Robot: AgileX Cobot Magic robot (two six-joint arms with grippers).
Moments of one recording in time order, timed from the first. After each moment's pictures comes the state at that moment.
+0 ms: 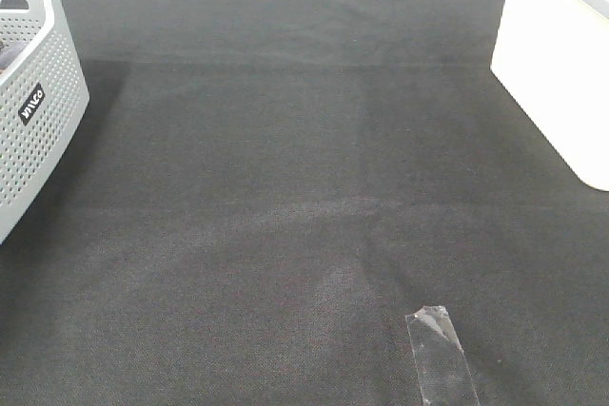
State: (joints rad) left arm 0.11 2.15 -1.79 0.49 1.05 1.26; right arm 0.06 0.00 -0.50 0.15 1.06 -0.17
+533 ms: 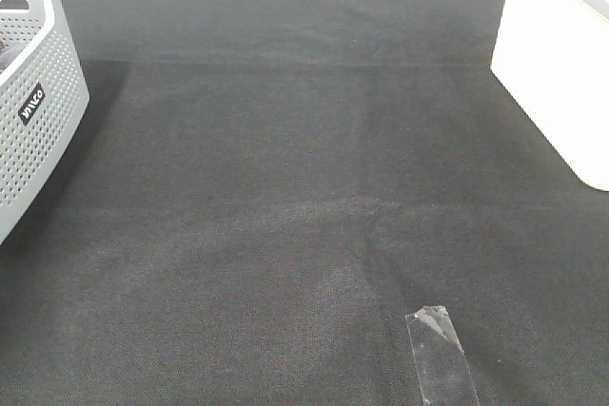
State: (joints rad) left arm 0.13 2.15 -1.79 0.48 1.04 1.26; right arm 0.06 0.00 -0.50 0.15 1.06 -0.17
